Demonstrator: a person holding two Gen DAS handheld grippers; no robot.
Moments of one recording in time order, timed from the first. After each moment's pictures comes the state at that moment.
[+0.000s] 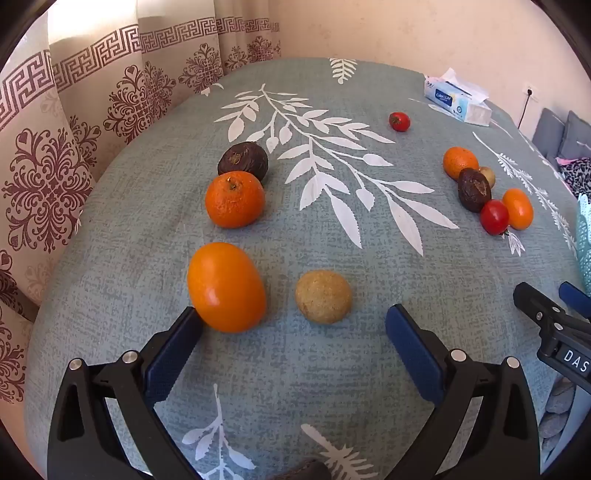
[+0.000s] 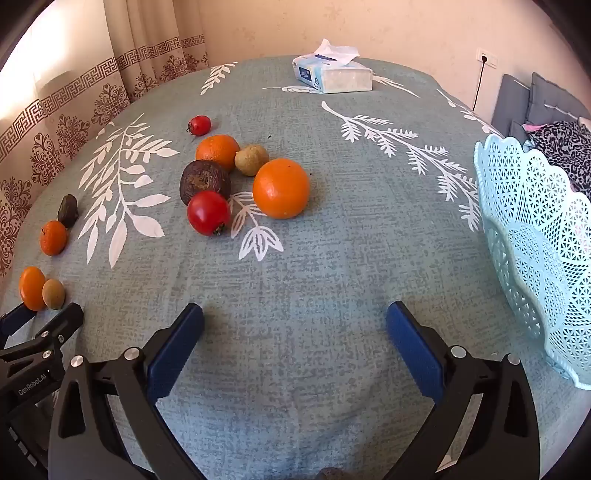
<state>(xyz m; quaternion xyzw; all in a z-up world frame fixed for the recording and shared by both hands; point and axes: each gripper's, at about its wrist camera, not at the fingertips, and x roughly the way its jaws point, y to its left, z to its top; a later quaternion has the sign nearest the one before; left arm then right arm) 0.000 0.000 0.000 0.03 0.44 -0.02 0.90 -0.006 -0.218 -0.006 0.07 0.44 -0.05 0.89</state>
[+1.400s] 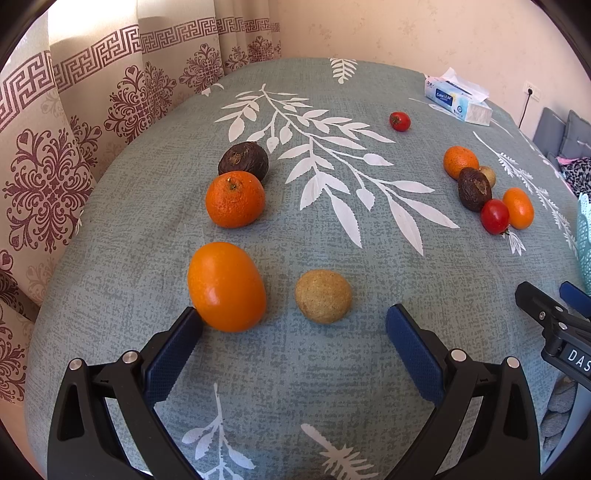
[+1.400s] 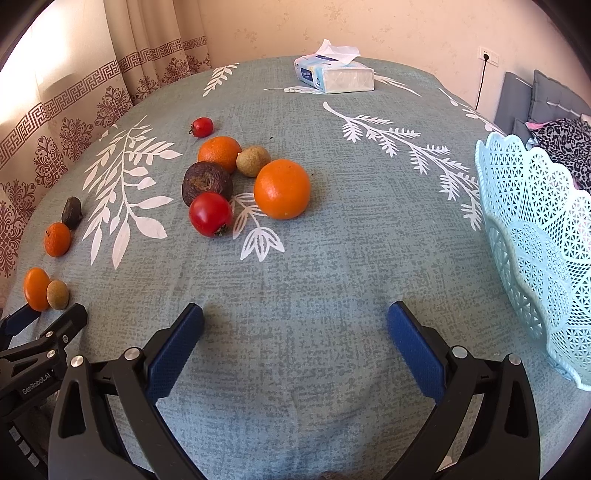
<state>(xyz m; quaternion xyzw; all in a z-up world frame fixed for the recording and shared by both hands) 0.000 0.000 0.000 0.03 0.44 -0.02 0.90 -0.008 -0.220 -0.006 0.07 0.44 -0.04 0.90</state>
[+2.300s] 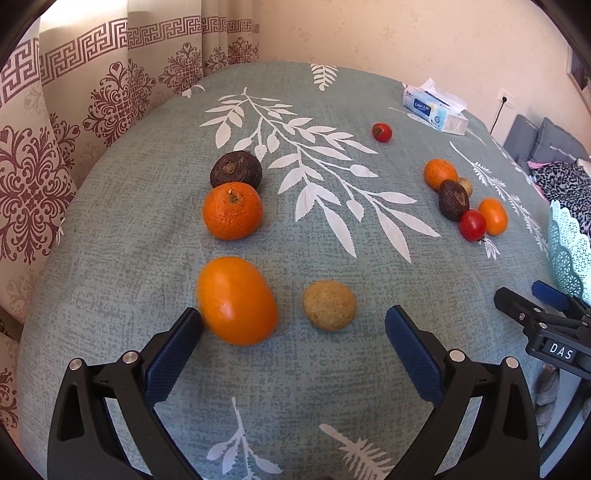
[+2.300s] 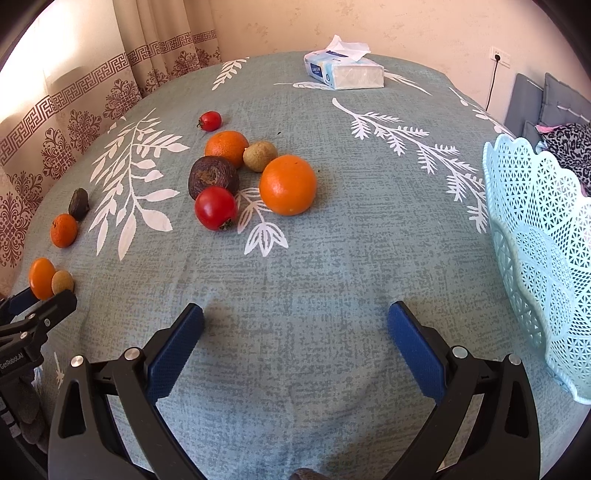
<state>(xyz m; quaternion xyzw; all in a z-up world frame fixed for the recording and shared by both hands) 0.004 0.023 0.010 0.01 0.43 -0.08 0.90 -0.005 -0.220 -0.005 0.06 0.45 -0.02 0.89</state>
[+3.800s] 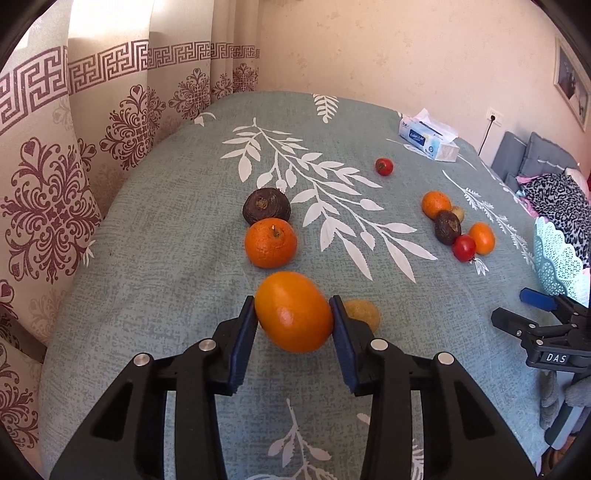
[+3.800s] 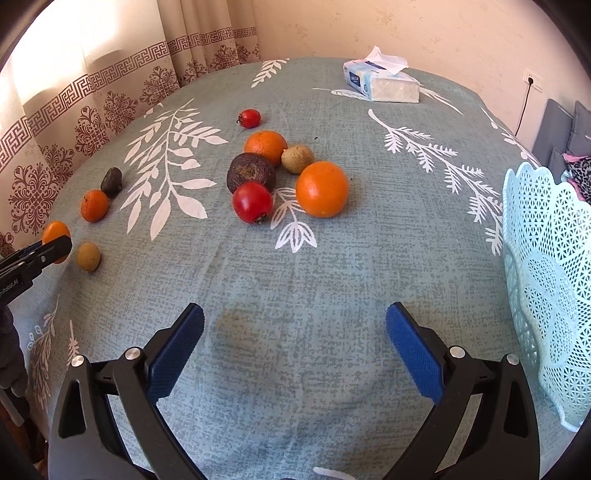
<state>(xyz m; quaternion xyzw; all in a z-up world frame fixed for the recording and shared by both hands) -0.009 0.056 0.034 0.00 0.39 -0.10 0.92 -0.012 -0.215 0.004 0.03 0.44 0.05 0.89</state>
